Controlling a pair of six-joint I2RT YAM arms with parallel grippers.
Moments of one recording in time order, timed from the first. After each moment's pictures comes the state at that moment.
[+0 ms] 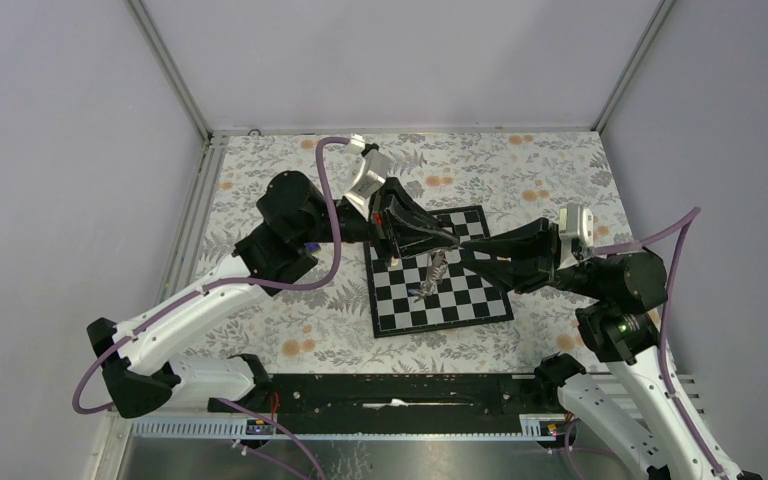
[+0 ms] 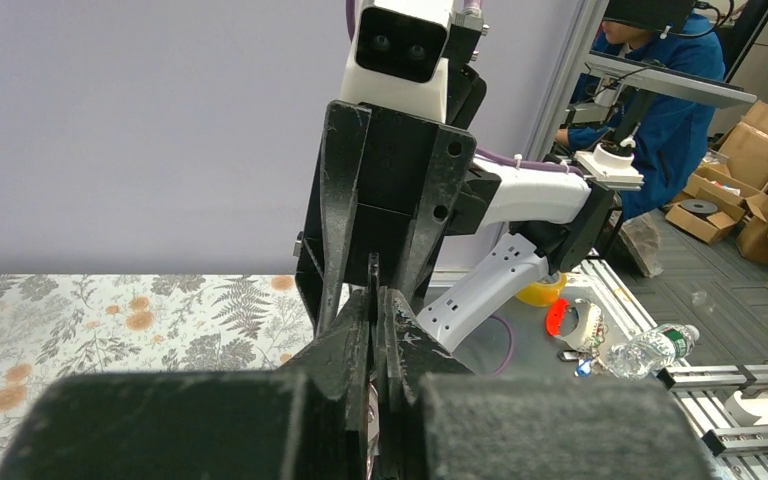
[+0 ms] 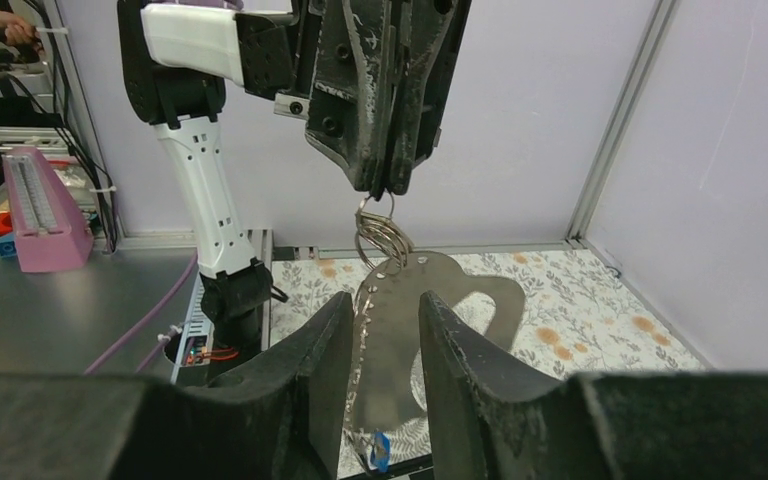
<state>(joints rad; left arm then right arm) -0.96 1.21 1.32 0.20 0.72 -0.34 0.44 0.61 0.84 0.21 -0.90 0.25</state>
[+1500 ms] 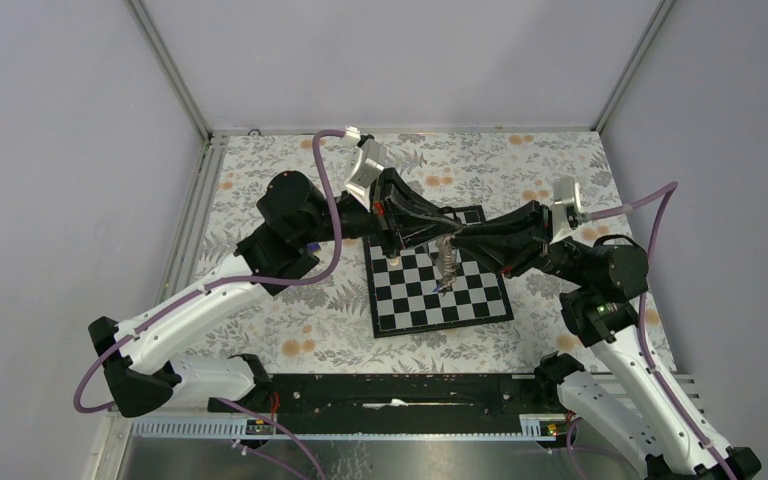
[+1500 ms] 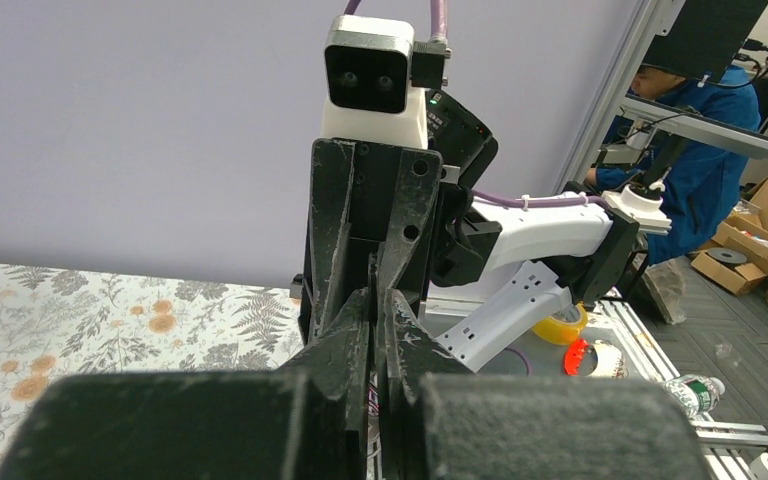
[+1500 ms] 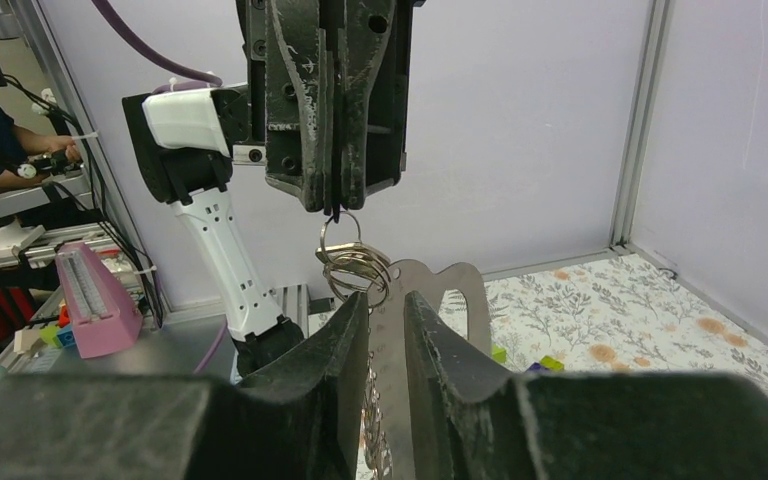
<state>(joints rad) -0.96 1.21 1.32 0.23 0.62 -0.38 0.44 0.70 0.77 0.49 -0.83 0.53</state>
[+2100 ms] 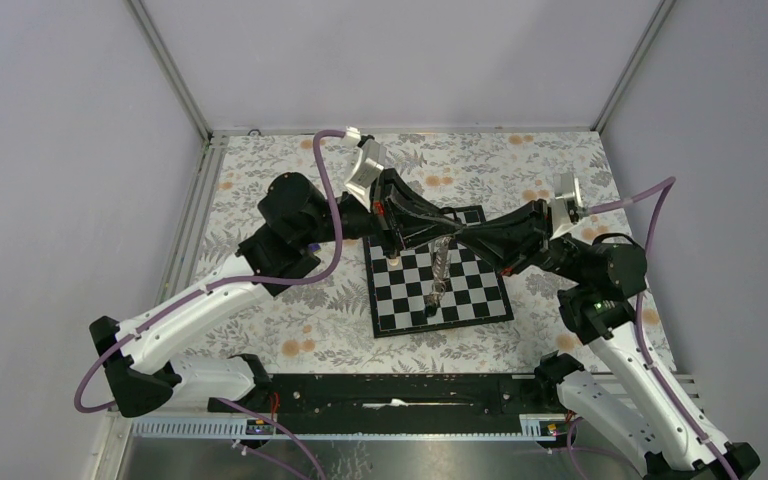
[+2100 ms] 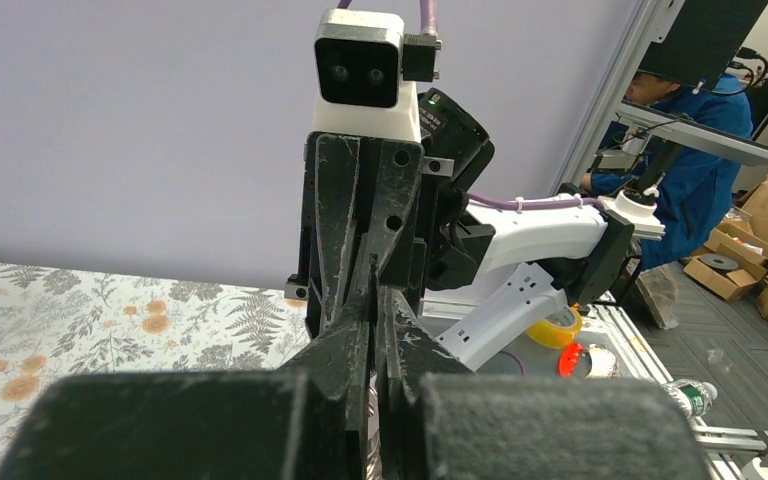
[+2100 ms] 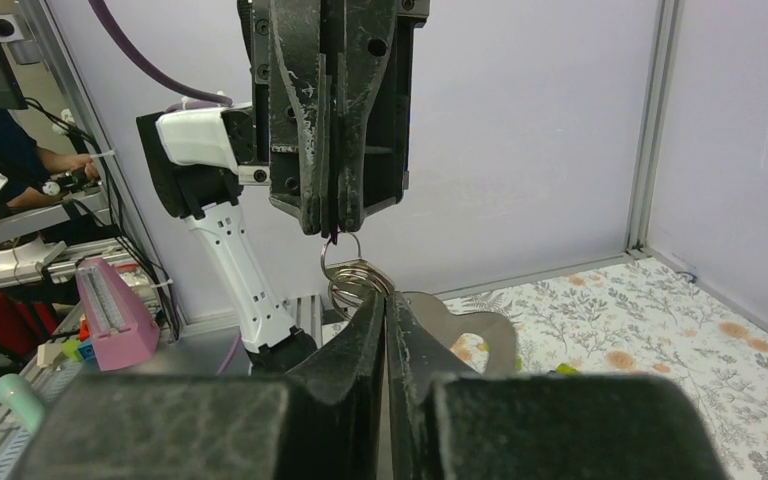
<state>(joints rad) -0.96 1.21 1.31 0.25 0.62 -0.40 0.44 0.72 0.77 0.54 -0.82 0.59</state>
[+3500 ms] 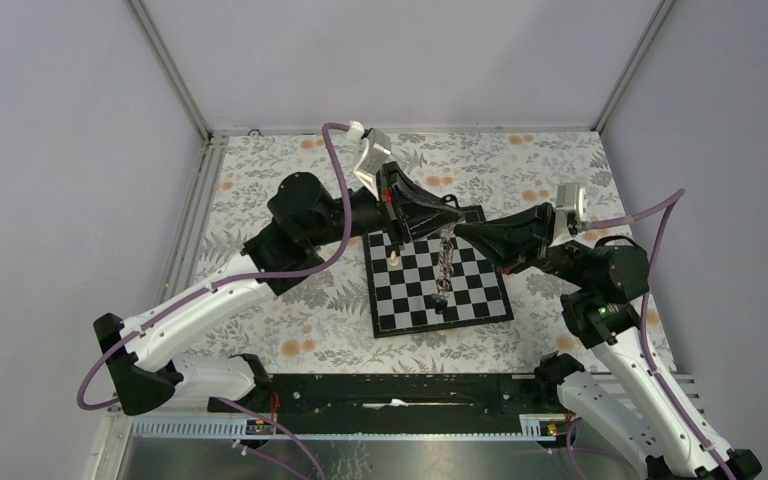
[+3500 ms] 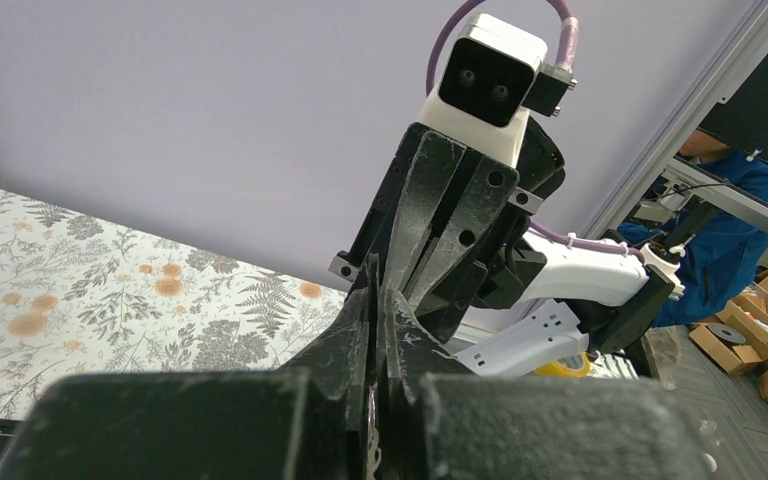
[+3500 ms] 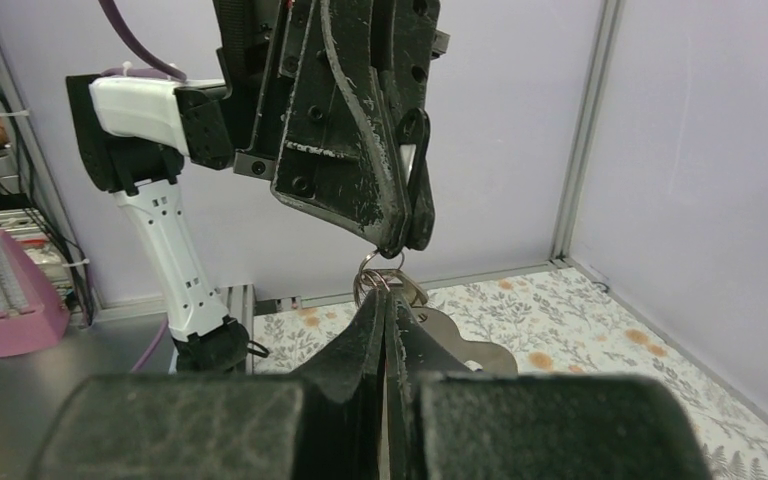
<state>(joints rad) -0.96 1.23 1.30 0.22 0.47 -0.48 0.44 0.70 0.77 0.48 -0.79 0.41</state>
